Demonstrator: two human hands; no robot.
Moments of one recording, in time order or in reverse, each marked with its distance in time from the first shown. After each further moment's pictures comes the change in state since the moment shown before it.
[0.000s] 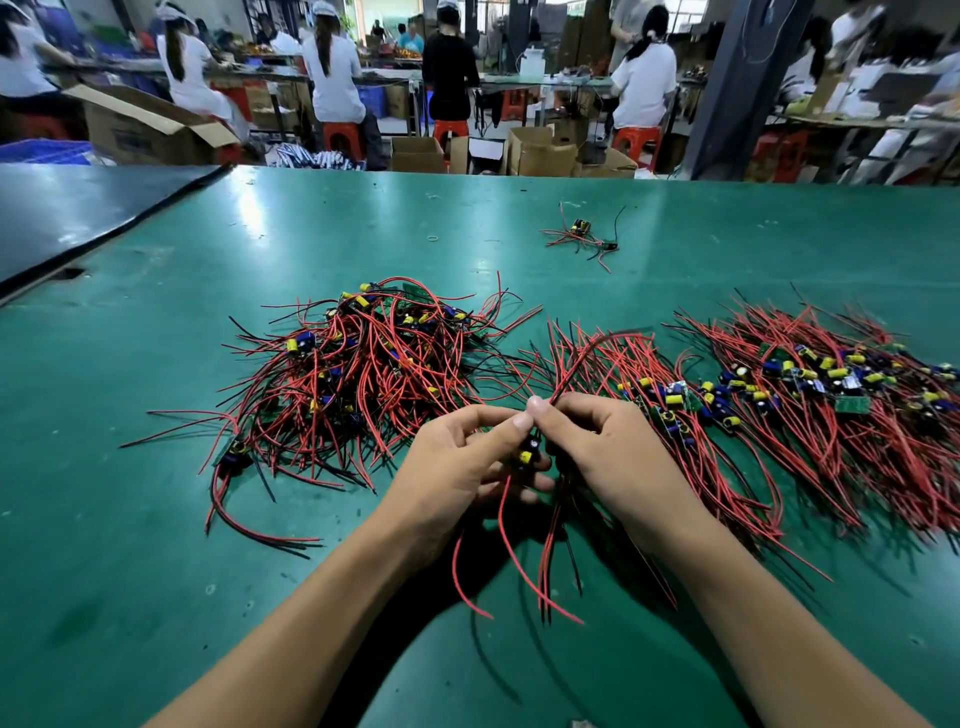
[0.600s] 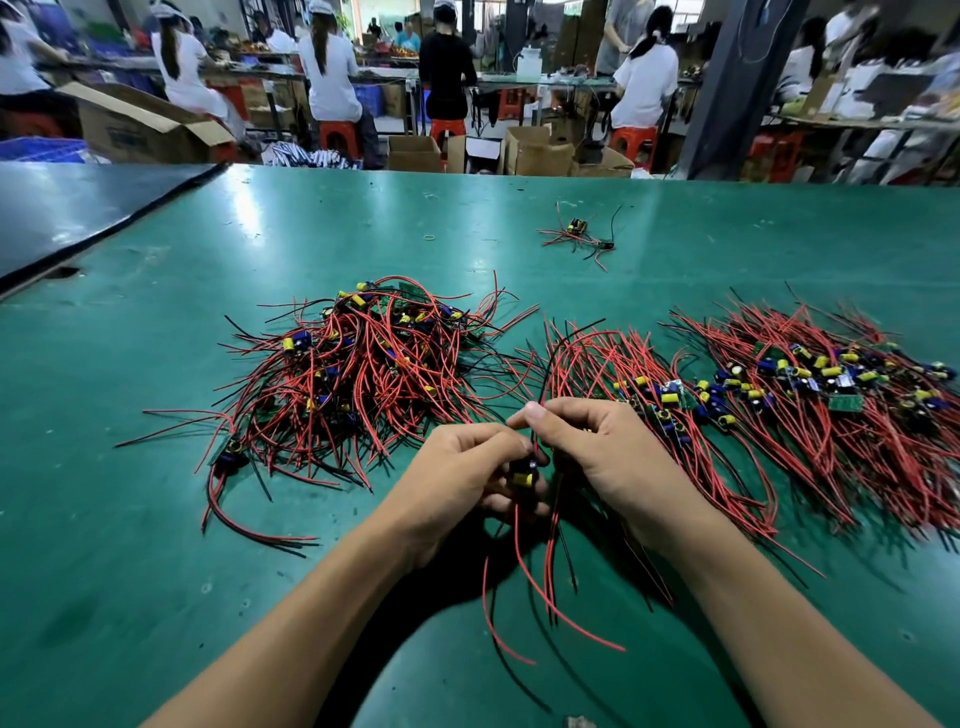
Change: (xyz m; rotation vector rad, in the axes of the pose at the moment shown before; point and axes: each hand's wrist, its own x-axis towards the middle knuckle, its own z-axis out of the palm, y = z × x) left_hand 0.001 -0.001 0.001 0.158 -0.064 -0.045; right_hand 0.002 0.000 -0.004 0.166 -0.122 0.138
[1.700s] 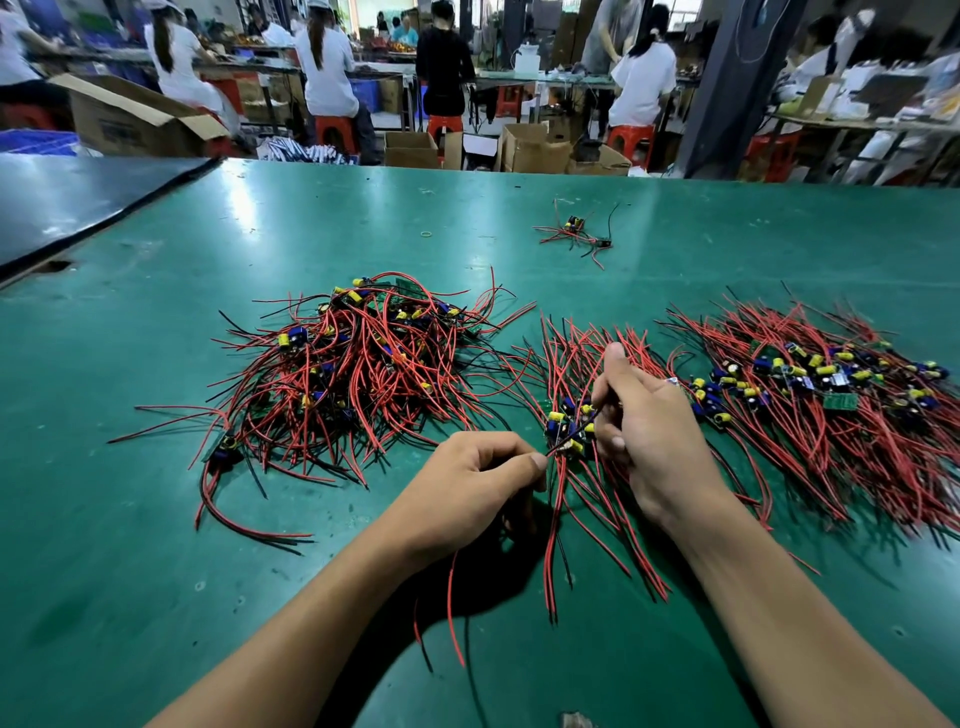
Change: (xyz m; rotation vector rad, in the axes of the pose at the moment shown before) left_hand -0.007 0.000 0.003 0.428 -0.068 0.155; right_hand 0.012 -0.006 -0.017 0.222 0.391 0.009
